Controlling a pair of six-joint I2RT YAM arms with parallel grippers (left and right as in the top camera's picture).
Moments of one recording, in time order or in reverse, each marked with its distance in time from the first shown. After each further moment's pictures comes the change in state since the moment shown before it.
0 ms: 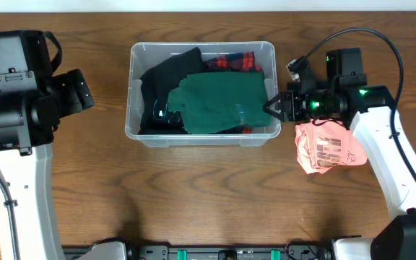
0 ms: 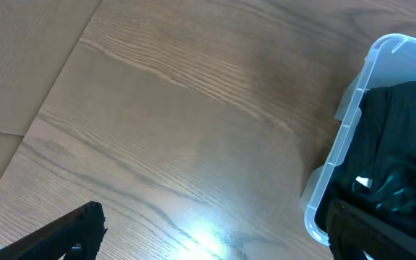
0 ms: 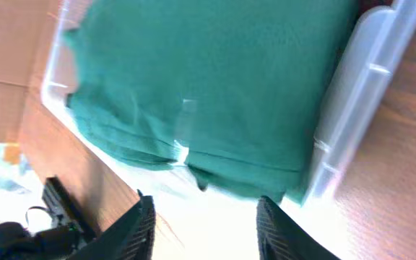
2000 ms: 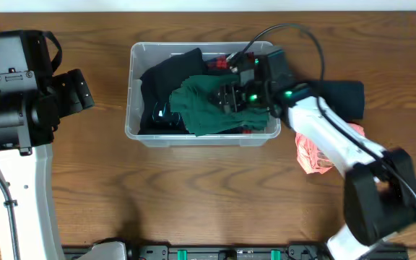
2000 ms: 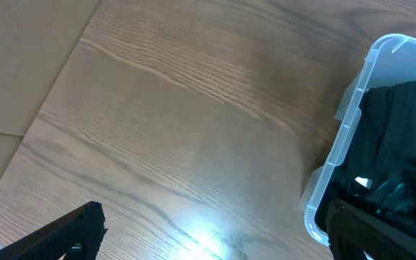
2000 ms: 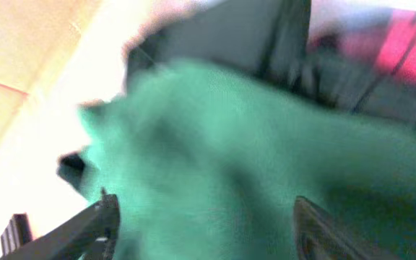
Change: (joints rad) left arm 0.000 0.000 0.000 0.000 0.000 0.000; right arm 0.278 0.217 0.007 0.581 0.072 0.194
